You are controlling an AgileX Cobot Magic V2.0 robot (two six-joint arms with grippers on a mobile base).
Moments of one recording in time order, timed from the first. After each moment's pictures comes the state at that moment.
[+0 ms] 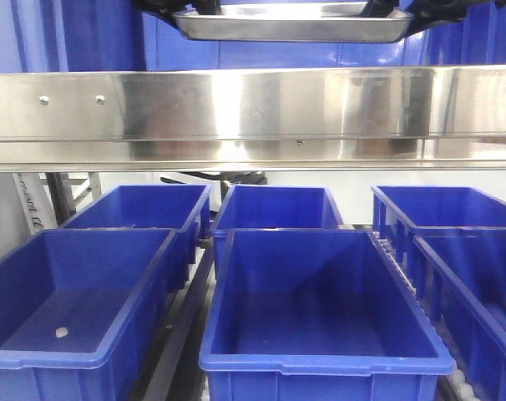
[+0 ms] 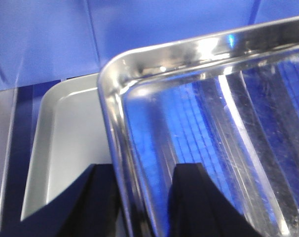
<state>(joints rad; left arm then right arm) -0.59 1.91 -1.69 0.39 0.41 -0.36 0.18 1.64 -1.24 0.20 0.18 0.05</state>
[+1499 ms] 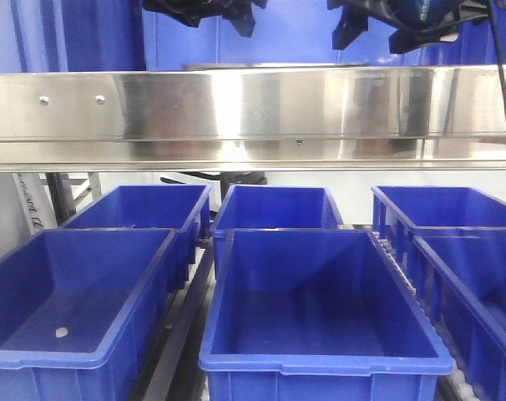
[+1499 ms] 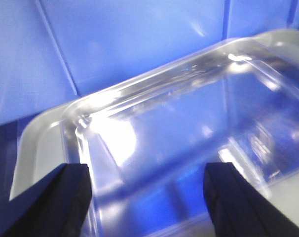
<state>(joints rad) -0.61 1.95 -1.69 0.50 0.31 -0.35 0.20 1.72 -1.24 0.13 0.07 0.04</state>
